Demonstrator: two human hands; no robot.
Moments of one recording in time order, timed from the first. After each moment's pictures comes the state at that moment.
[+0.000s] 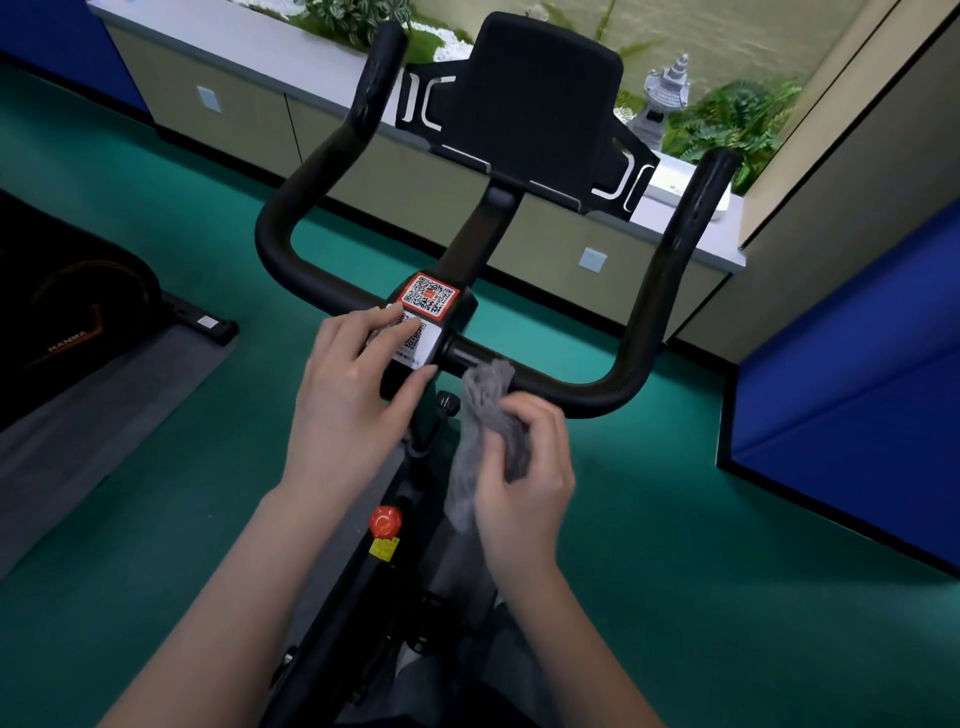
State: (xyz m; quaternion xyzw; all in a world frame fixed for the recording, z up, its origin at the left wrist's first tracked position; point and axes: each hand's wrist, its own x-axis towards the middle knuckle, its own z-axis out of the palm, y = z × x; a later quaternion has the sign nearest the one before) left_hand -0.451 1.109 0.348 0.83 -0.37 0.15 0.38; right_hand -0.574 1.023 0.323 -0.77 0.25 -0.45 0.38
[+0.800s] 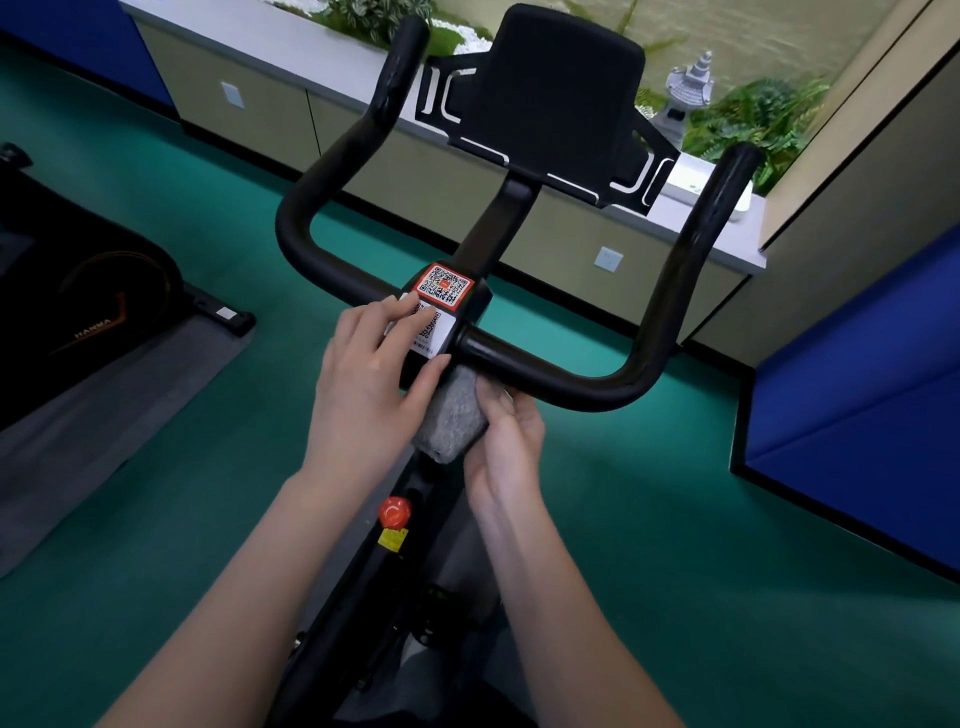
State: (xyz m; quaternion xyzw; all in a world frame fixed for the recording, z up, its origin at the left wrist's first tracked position) left_hand -0.459 1.108 0.351 0.85 -0.36 0.14 0.36; right_hand -0.524 1.021 0.320 -0.26 0.32 -0.31 0.85
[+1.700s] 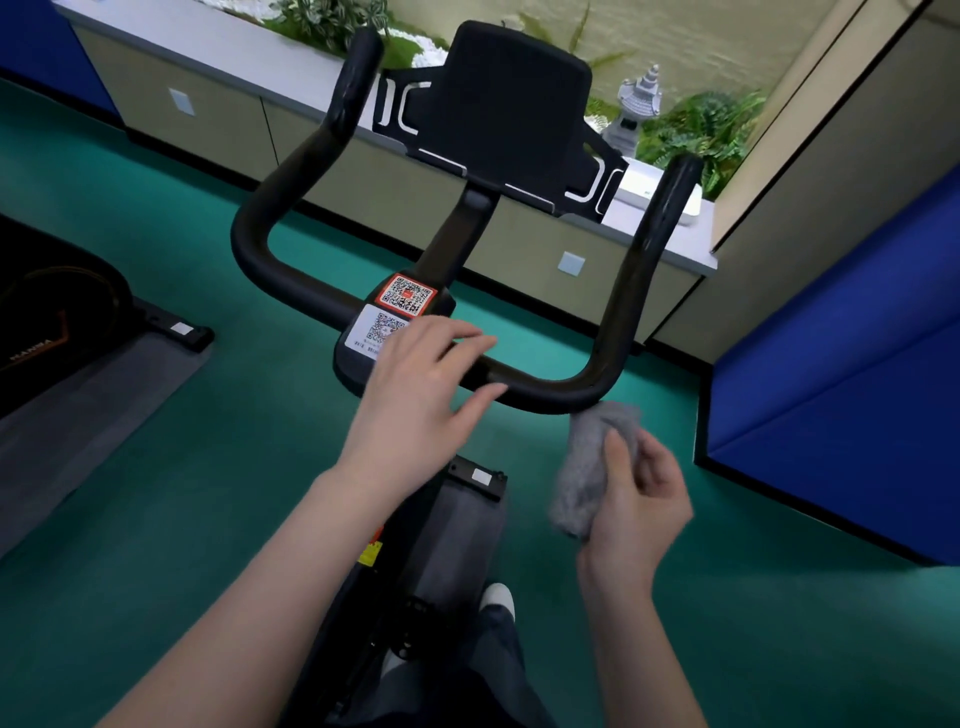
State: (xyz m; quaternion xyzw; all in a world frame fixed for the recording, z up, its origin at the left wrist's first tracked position) left_hand -0.482 1.072 0.369 0.82 -0.48 0.08 0.32; right_hand -0.629 0.974 0.336 -0.43 0.48 -0.50 0.57
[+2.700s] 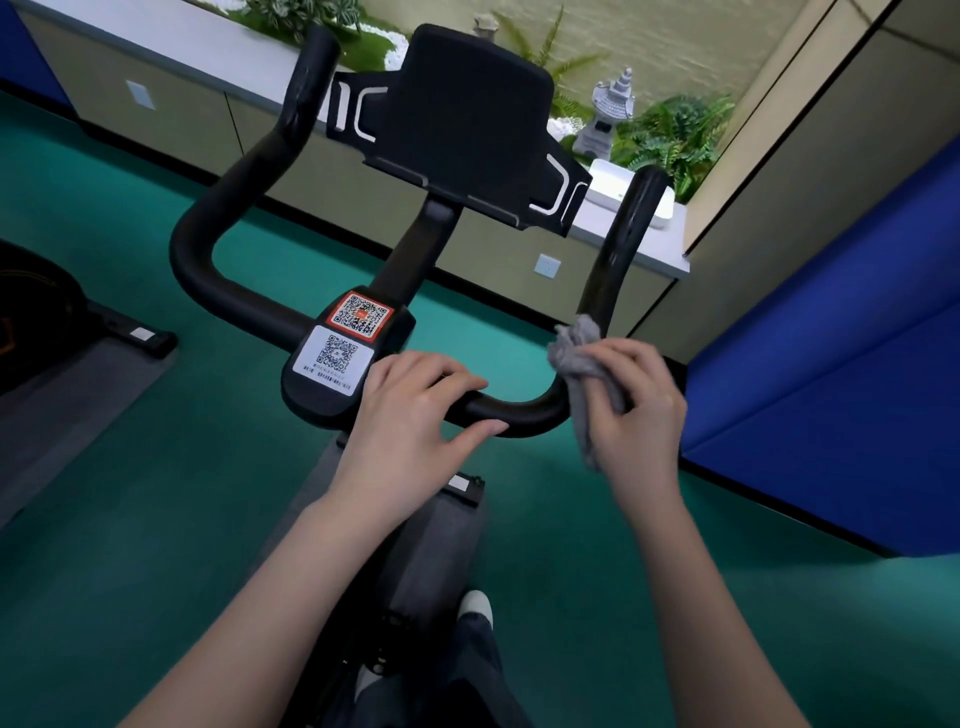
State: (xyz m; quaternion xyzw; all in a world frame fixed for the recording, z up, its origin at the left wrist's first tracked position) left_hand -0.493 1.043 0.364 0.82 -0.46 0.02 0.35; right_hand -0.609 0.889 0.378 -0.85 0.26 -0.39 0.22
